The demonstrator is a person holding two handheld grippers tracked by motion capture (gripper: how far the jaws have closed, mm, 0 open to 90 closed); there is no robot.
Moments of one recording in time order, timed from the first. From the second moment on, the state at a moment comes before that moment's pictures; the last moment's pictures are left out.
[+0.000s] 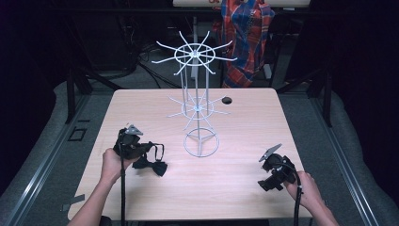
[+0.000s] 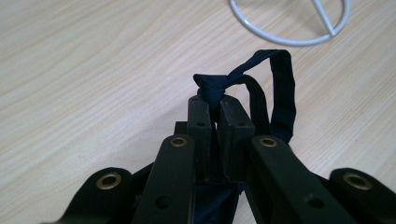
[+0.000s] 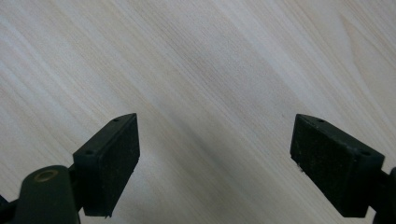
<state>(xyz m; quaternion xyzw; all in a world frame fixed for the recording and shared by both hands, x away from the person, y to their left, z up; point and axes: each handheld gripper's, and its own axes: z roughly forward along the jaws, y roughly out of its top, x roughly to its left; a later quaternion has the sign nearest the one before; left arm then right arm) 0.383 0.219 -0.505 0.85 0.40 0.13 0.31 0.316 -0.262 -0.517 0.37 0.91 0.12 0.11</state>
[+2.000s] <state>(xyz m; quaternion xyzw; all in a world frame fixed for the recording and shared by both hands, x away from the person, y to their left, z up) 0.368 0.213 -0.432 0.79 0.35 0.20 0.46 0.320 -0.252 -0.522 0.36 0.92 0.11 0.10</state>
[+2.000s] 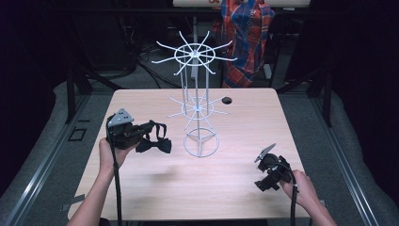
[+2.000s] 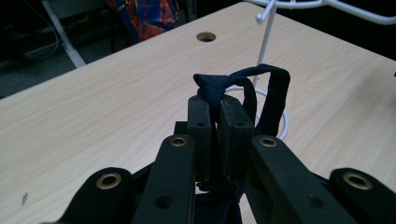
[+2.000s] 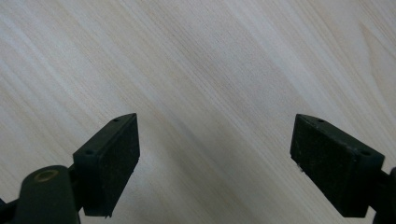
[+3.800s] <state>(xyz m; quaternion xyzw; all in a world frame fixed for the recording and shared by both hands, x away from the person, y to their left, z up) 0.395 0.163 -0.438 0.81 0.33 0.17 0.45 0.322 -0.252 -0.525 0.36 0.92 0.11 0.10</state>
